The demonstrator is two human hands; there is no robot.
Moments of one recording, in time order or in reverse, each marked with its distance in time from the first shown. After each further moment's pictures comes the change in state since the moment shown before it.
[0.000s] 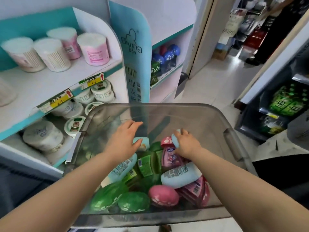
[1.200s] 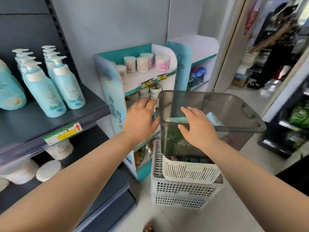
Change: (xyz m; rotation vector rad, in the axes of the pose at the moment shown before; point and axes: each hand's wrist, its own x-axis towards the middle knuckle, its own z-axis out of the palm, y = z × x) left_hand -0.318 -0.009 -0.135 0.221 0.431 0.052; right_hand -0.337 -0.235 -0.023 0.113 0.619 -0.240
